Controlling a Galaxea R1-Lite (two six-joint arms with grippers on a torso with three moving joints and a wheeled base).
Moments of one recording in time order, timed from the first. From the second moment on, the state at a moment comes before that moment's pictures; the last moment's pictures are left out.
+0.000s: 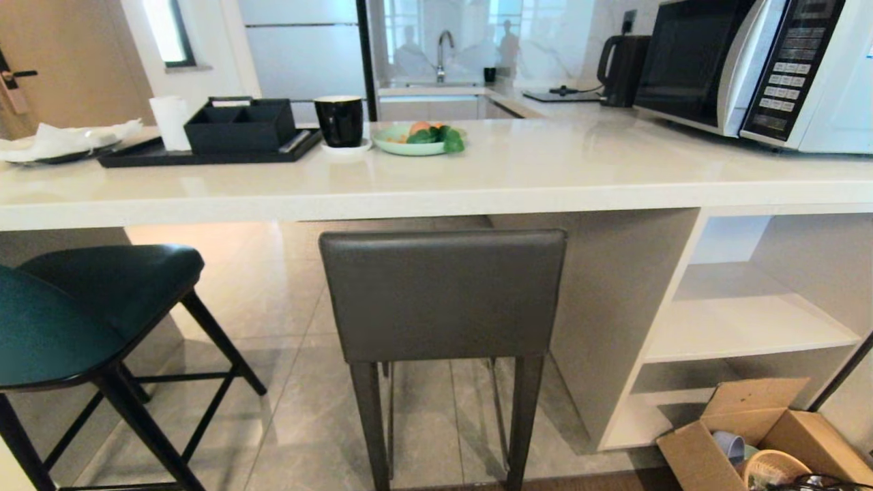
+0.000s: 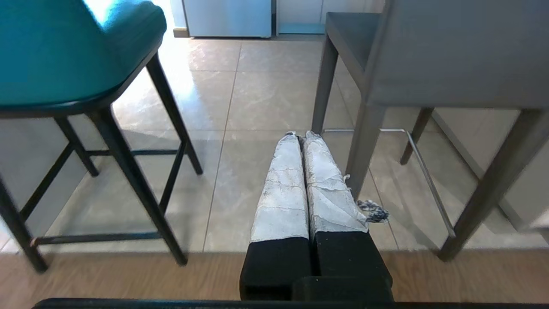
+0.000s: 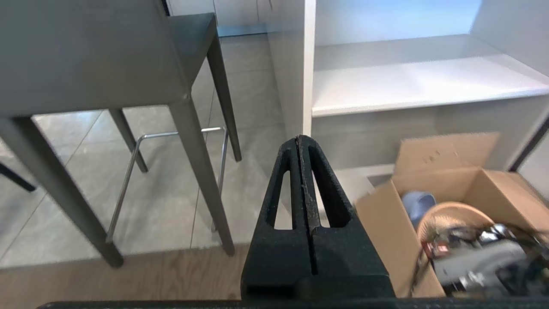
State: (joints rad) left arm 0.00 0.00 0.00 0.00 0.00 -0.01; right arm 0.00 0.00 0.00 0.01 0.00 0.03
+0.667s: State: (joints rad) left arm 0.00 0.00 0.00 0.00 0.00 -0.01; right arm 0.00 0.00 0.00 0.01 0.00 0.03
